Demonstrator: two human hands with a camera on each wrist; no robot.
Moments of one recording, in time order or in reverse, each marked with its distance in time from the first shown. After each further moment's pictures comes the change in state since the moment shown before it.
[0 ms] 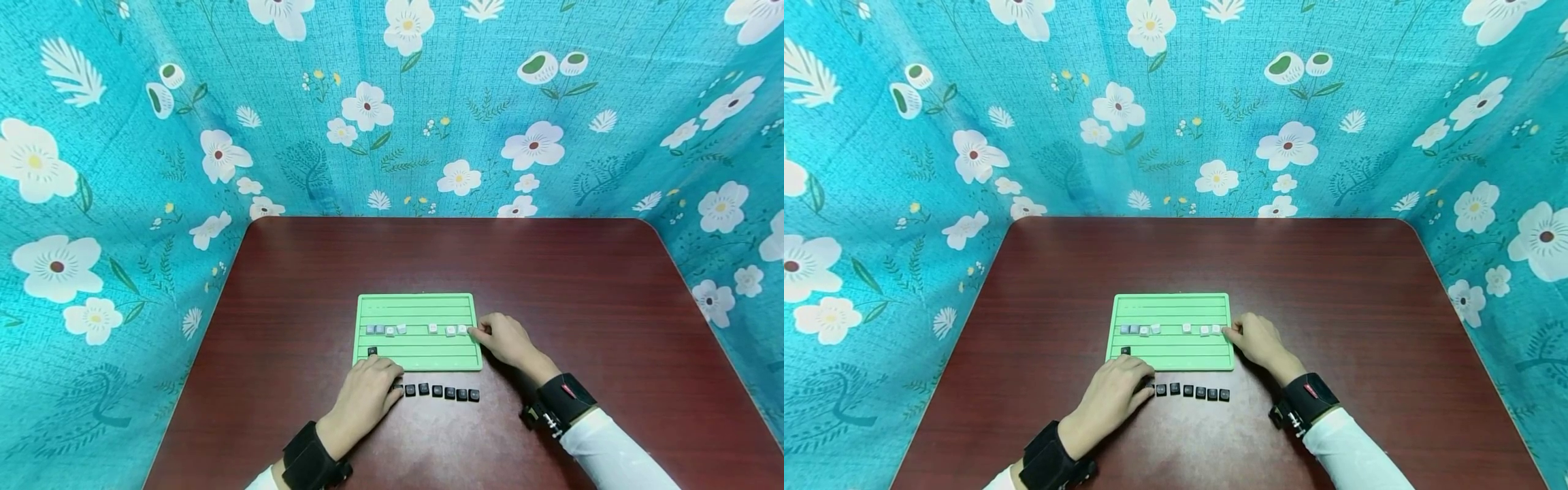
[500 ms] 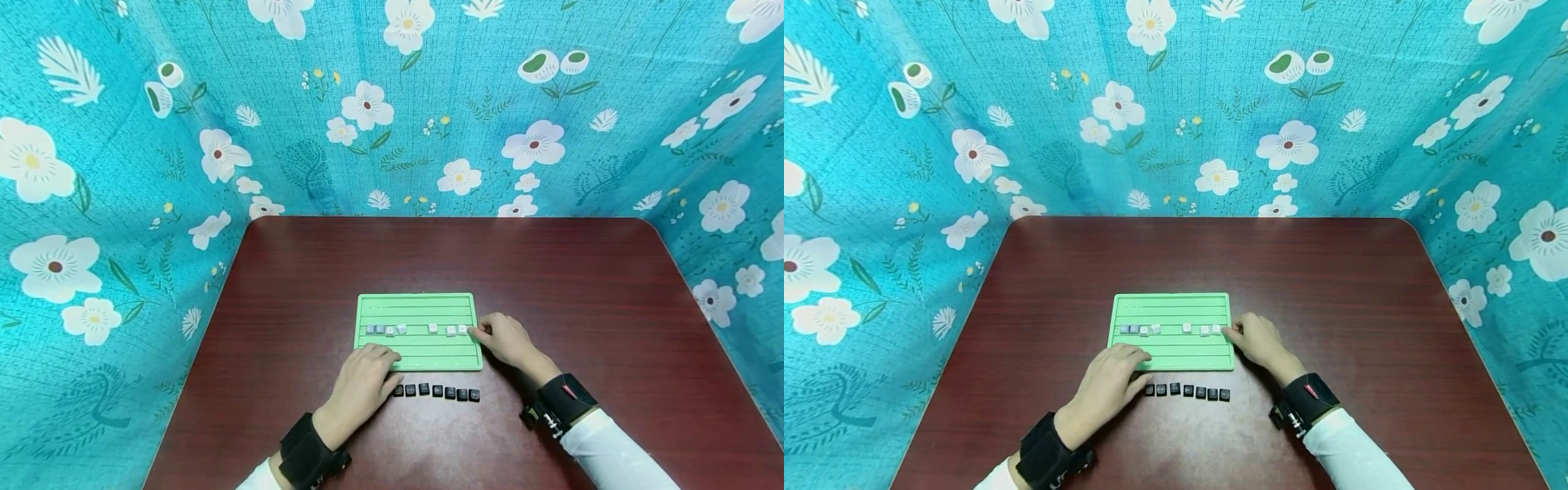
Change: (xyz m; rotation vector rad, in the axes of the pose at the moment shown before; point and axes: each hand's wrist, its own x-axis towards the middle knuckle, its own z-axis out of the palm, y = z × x) left_hand 0.012 -0.009 -0.007 -0.017 0.096 -0.008; right_hand 0.000 0.000 0.000 0.007 0.003 -0.006
